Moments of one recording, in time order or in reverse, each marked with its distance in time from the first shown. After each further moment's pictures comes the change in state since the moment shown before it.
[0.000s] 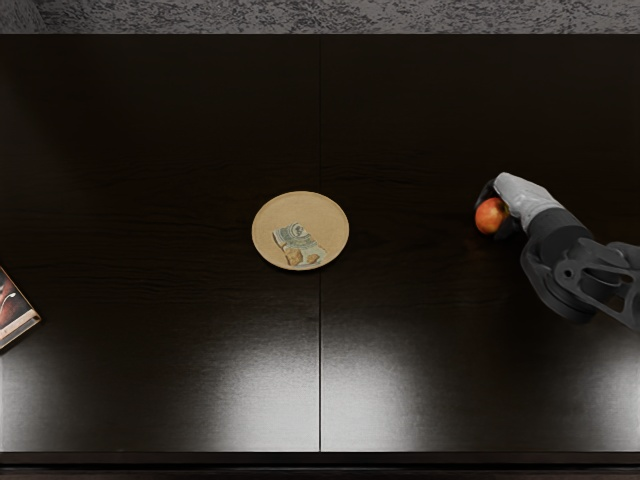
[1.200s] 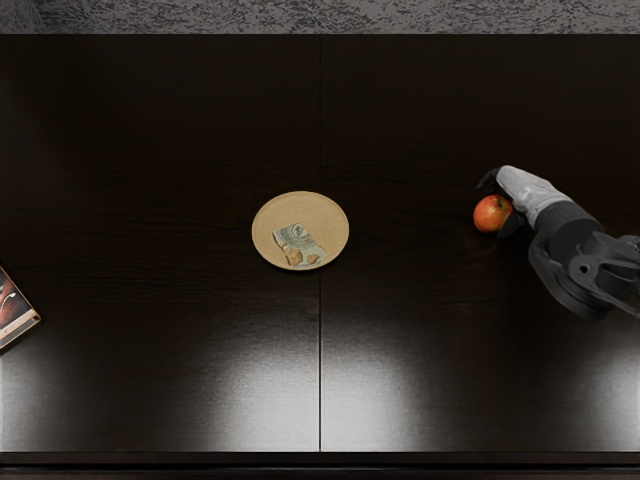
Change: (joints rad) left arm 0.000 0.000 0.000 0.000 0.000 0.000 0.000; right arm 0.009 -0.063 0.026 0.105 0.007 0.018 -0.027
